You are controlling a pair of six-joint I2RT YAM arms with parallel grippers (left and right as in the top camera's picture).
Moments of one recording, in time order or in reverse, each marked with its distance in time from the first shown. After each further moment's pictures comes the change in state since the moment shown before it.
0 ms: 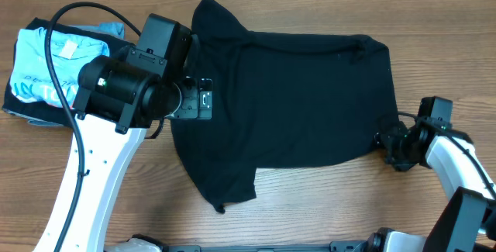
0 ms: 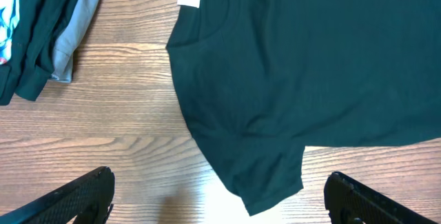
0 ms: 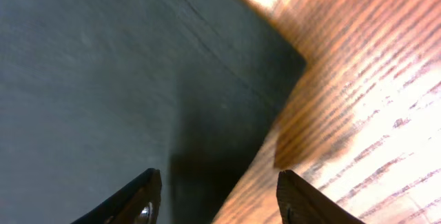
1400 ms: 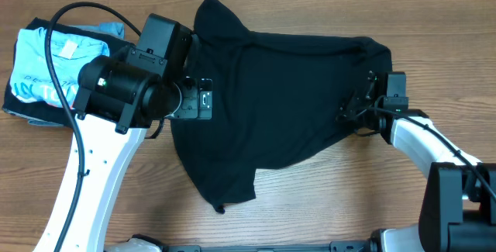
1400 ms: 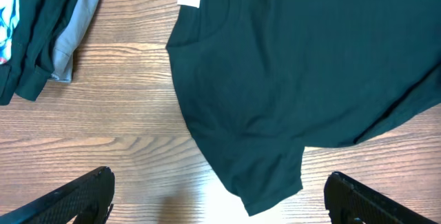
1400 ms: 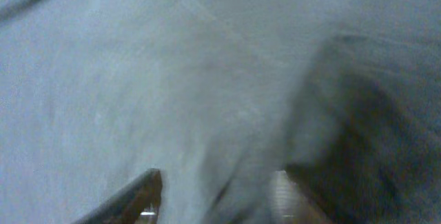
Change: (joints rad) left arm 0.000 0.000 0.000 0.000 0.000 0.000; right arm 0.309 0.147 0.101 0.373 0.004 -0.208
